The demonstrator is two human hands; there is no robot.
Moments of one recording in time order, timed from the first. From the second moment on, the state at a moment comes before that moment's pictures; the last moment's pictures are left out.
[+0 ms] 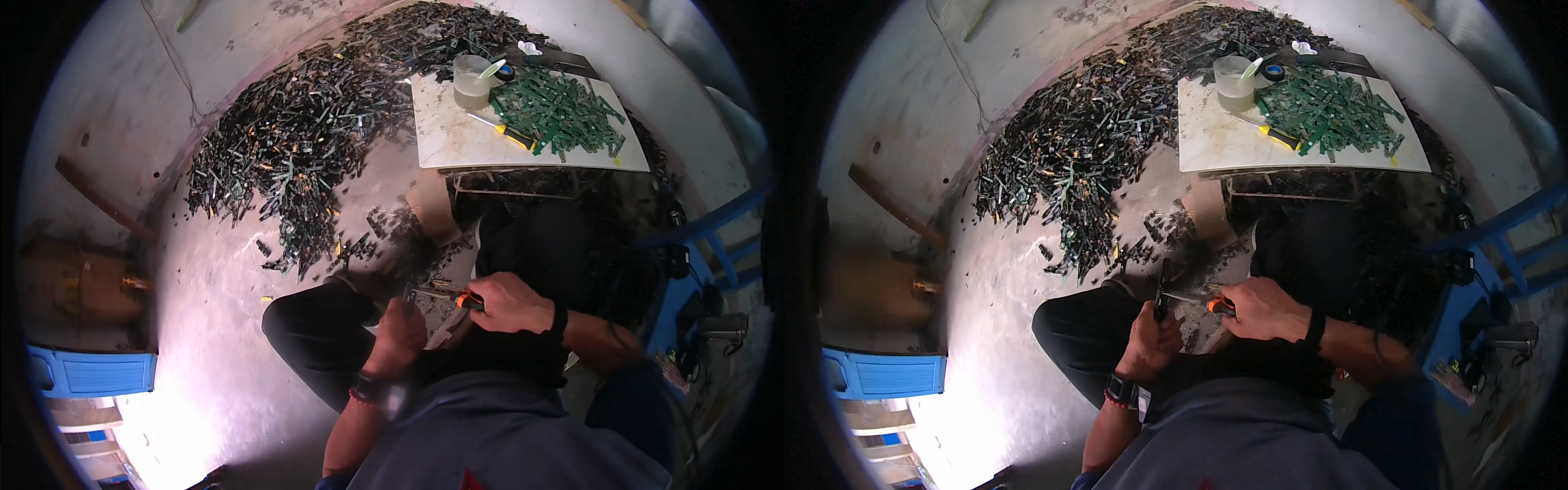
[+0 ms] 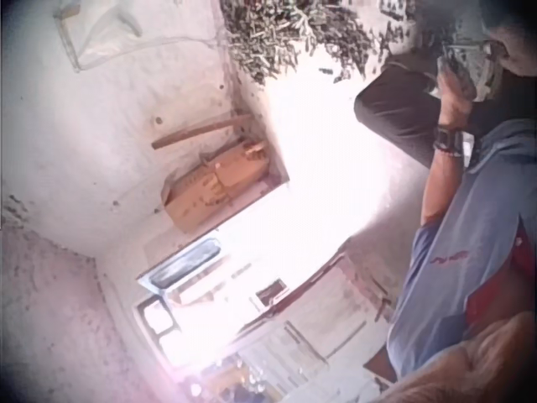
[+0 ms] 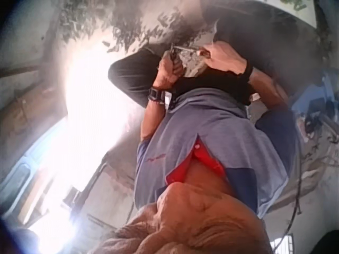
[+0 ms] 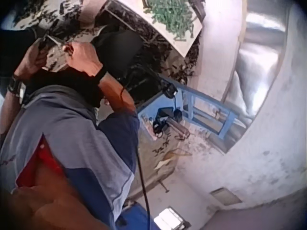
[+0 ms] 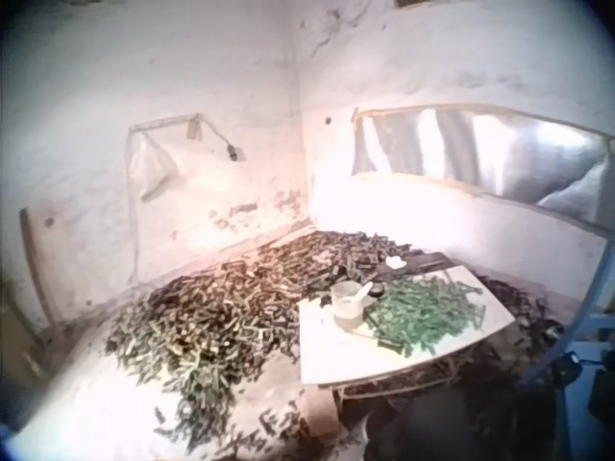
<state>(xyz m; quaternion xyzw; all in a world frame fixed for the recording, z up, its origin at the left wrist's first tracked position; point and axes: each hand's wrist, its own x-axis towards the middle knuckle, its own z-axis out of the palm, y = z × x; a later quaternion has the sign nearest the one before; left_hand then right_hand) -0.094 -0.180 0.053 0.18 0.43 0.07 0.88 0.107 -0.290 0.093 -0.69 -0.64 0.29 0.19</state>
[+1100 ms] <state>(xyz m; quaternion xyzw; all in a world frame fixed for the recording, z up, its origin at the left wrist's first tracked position) -0.090 -0.182 0.041 0.13 0.42 0.11 0.89 0.078 -0.289 0.097 -0.51 -0.35 0.75 0.23</state>
